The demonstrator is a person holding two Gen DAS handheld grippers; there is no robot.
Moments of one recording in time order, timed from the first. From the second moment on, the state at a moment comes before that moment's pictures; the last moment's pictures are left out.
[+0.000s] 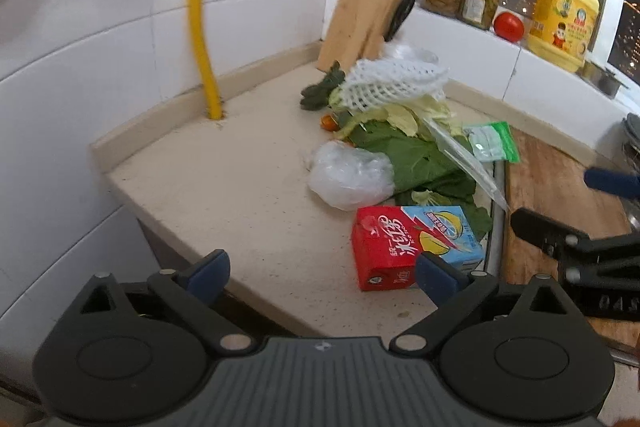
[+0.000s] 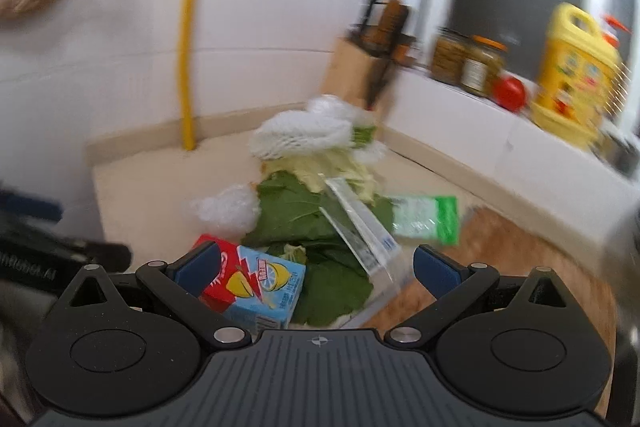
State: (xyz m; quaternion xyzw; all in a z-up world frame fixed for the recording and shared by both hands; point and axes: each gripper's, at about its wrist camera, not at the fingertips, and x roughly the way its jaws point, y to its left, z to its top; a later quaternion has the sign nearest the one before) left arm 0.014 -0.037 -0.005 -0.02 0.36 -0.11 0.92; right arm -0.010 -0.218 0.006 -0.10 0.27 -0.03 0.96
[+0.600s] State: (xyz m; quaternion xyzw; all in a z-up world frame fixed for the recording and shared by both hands) left arm 0.052 -0.069 -0.026 0.01 0.40 -0.16 0.90; right arm 0.055 -0.236 -0.039 -0.21 0.33 0.22 0.89
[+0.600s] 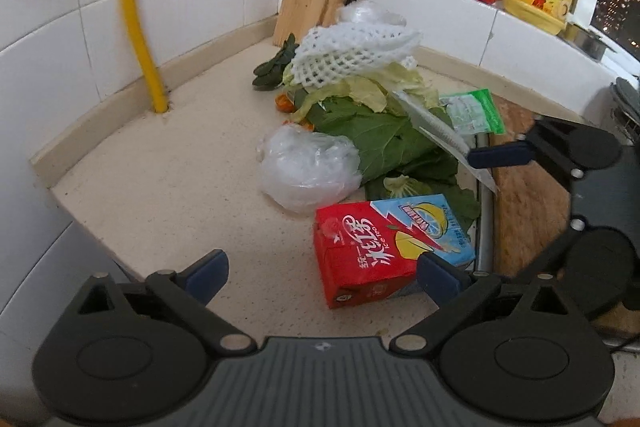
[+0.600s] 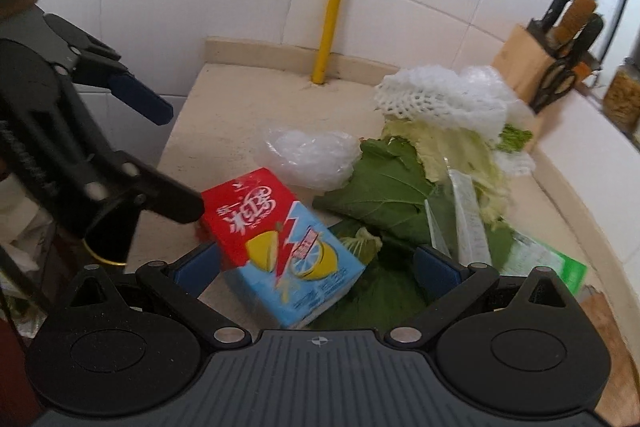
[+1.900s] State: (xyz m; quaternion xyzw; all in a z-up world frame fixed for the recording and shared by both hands) left arm 0.177 -0.035 -0.059 -0.16 0.45 -0.25 0.84; right arm 0.079 -0.236 -0.049 -0.20 0.40 0.29 0.84
